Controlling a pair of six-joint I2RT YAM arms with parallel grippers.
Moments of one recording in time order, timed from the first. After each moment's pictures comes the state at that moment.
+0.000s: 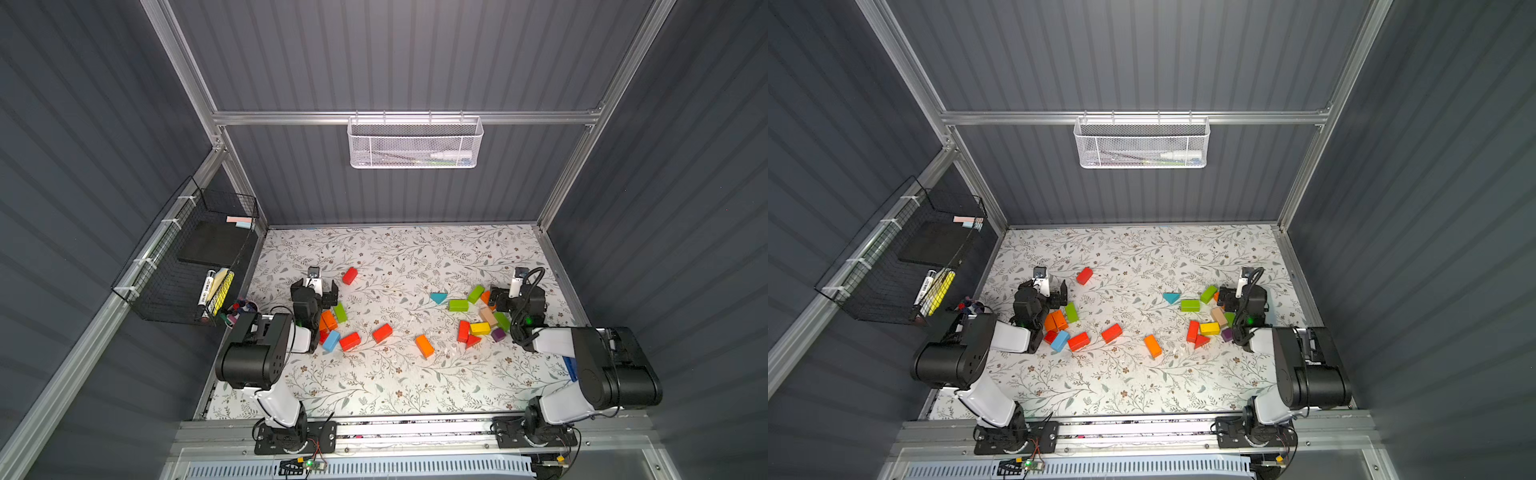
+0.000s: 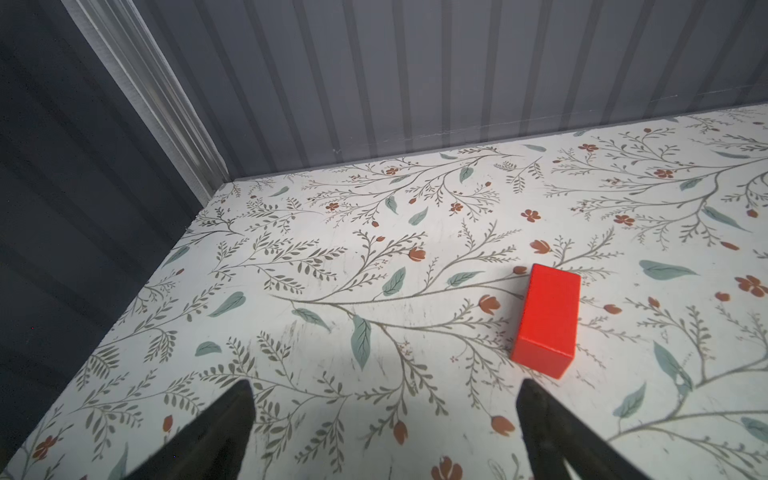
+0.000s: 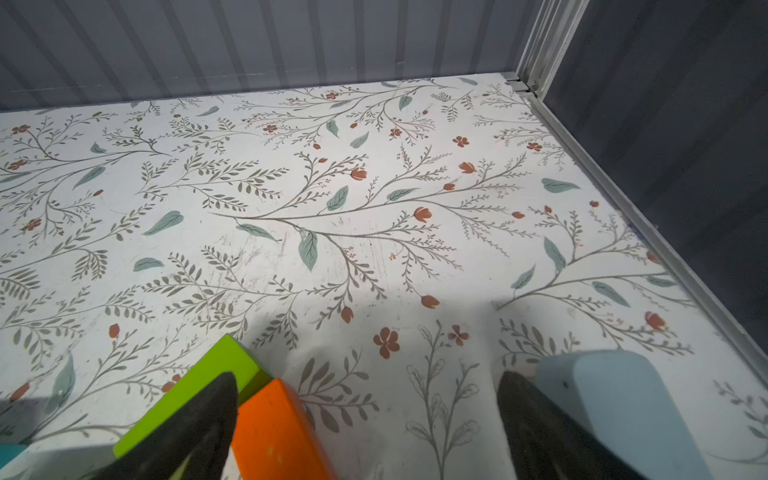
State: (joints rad) left arm -0.06 1.71 0.46 0.99 -0.14 0.11; right arm 0.01 1.52 0.42 0.67 0.09 0.04
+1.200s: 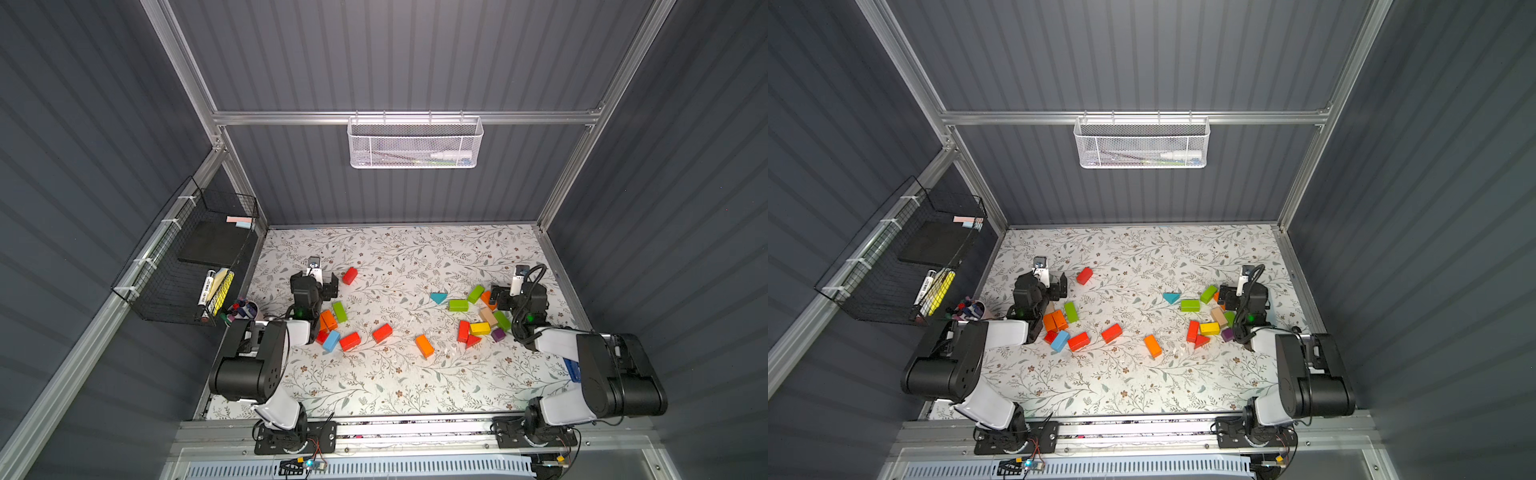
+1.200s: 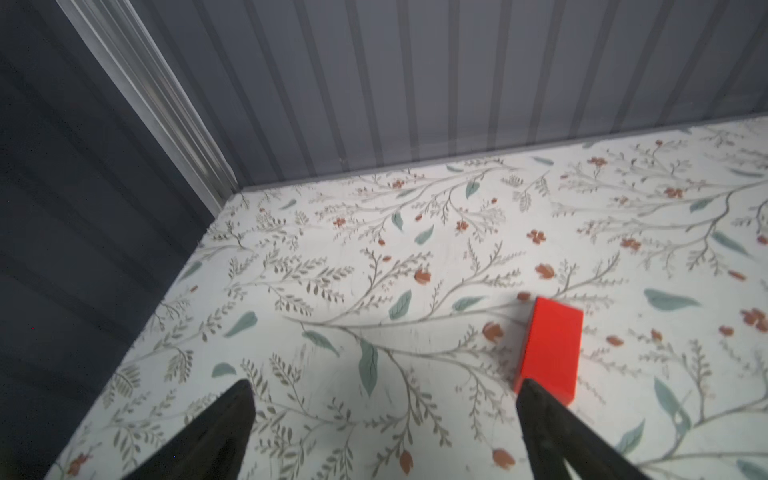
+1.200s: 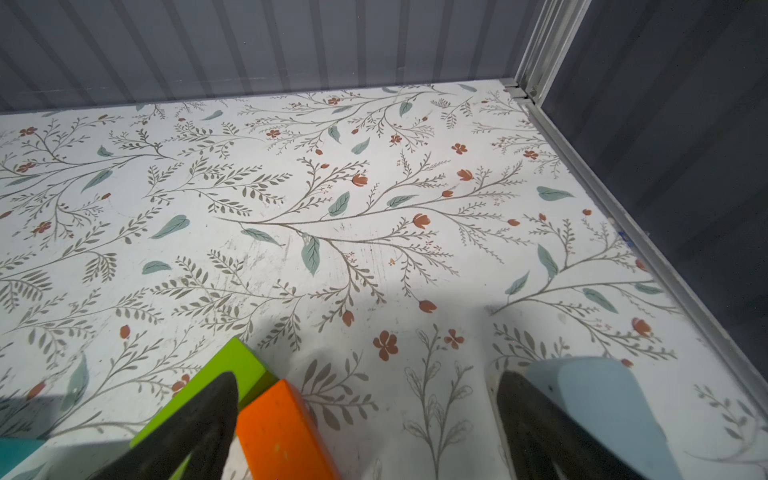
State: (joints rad) left arm -0.09 1.60 0.59 0.73 -0.19 0.11; right arm 0.01 1.45 0.45 0.56 0.09 0.03
